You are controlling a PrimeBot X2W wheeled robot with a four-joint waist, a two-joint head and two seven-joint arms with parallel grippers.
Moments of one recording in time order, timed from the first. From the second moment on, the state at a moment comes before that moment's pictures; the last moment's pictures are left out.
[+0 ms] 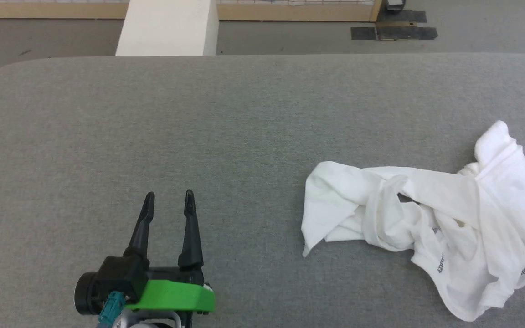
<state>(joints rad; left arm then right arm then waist) 0.04 0.05 -0.21 -0.13 -0.21 0.13 -0.26 -0.21 -0.47 -0.14 -0.11 0.32 0.13 0.38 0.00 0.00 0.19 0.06</state>
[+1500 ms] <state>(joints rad) -0.06 0.05 -0.32 -0.11 -0.24 0.17 -0.26 -0.57 -0.79 0.57 0.15 0.52 0.13 0.48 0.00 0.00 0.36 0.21</state>
